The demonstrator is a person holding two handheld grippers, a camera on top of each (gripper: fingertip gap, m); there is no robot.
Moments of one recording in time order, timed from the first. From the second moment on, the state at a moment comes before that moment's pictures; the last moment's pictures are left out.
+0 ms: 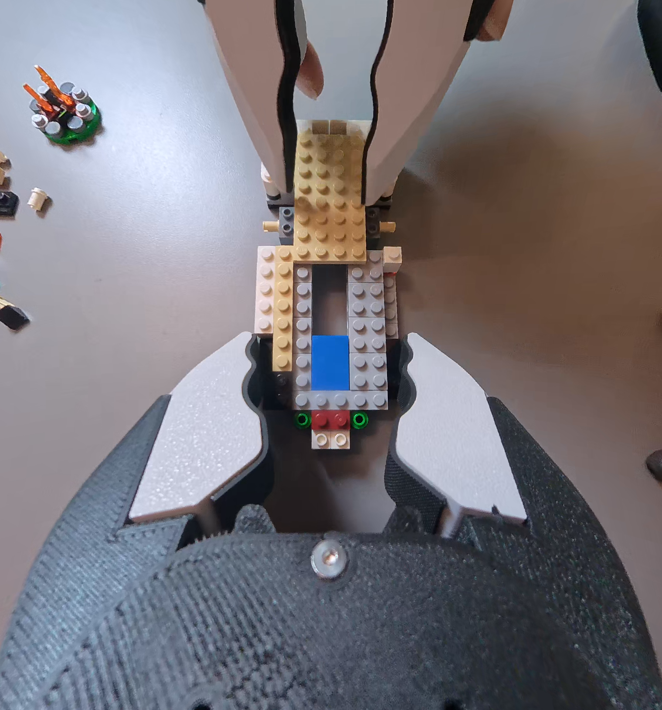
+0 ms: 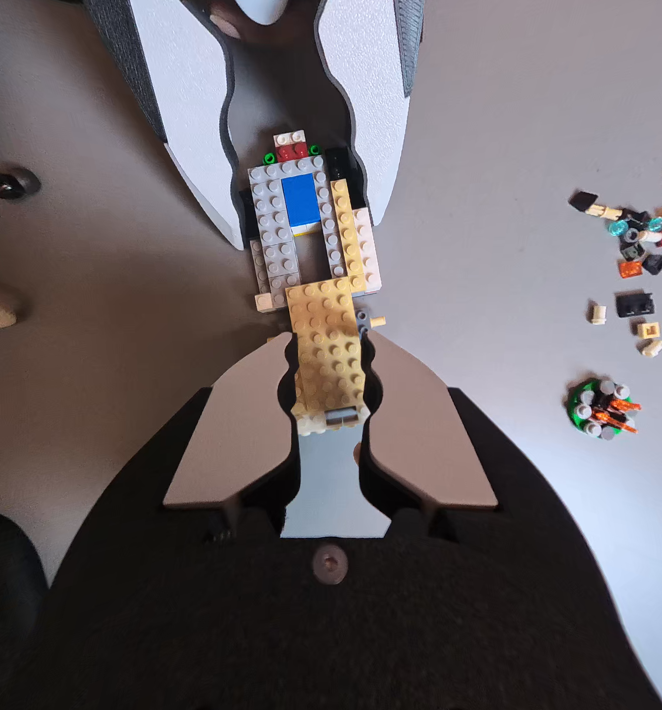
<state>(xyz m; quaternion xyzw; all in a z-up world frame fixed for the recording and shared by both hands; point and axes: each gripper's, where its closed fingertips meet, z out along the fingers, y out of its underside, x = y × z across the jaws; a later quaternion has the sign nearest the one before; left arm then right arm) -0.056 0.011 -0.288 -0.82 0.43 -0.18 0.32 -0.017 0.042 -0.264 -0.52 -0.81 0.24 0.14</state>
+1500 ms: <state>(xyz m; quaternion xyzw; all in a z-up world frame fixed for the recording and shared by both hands) -0.054 0.006 -0.287 -0.82 0.45 -0.18 0.32 0.005 0.052 -0.261 -0.52 -0.81 0.22 0.15</state>
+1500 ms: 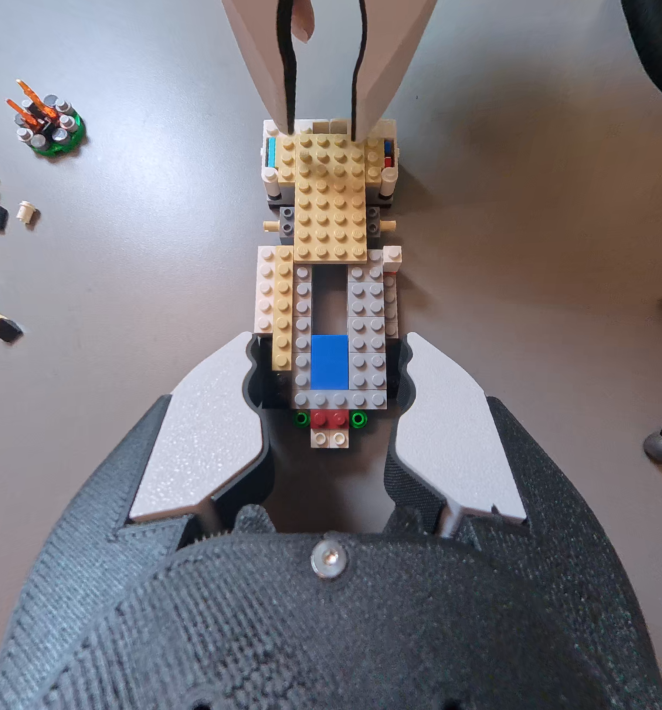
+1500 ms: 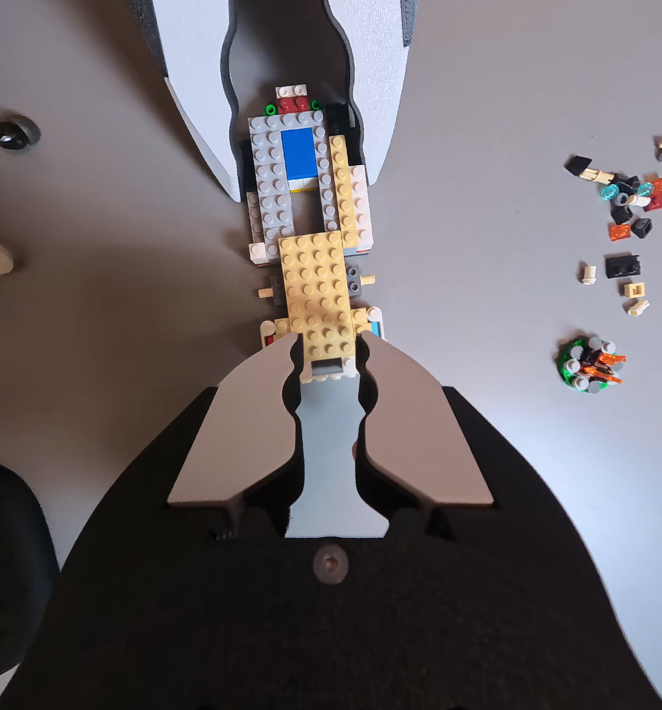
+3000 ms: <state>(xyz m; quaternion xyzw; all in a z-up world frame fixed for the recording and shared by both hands) -0.063 -0.008 -0.264 -0.70 0.52 -0.04 0.49 0.001 0.038 -0.261 -0.67 -0.55 0.50 -0.05</state>
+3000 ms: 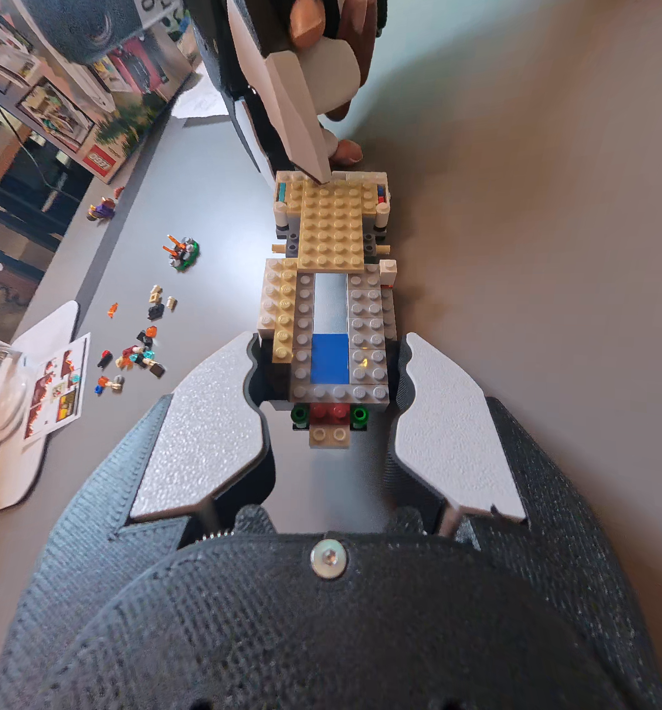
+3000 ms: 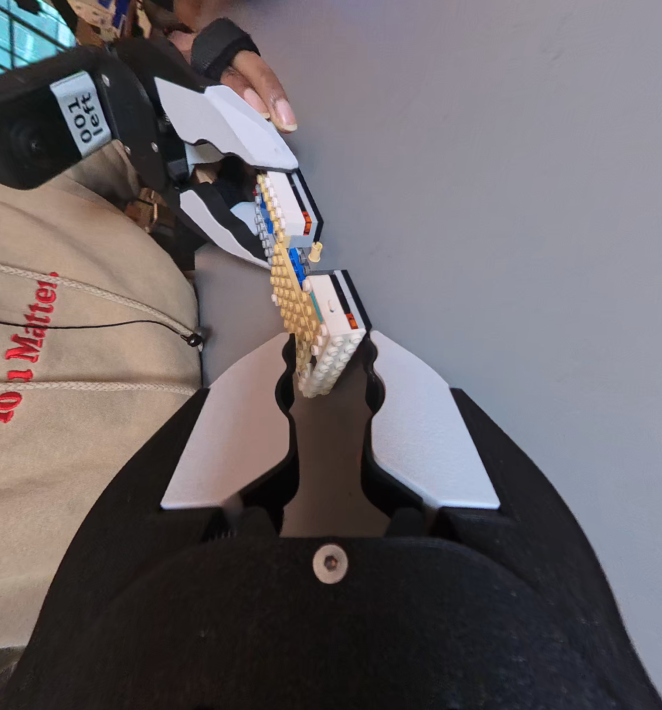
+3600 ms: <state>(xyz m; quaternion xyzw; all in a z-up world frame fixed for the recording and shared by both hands) -0.061 -0.009 -0.260 -0.66 0.54 -0.02 0.52 0.003 0.024 -0.265 -0.56 -0.68 0.45 -0.15</state>
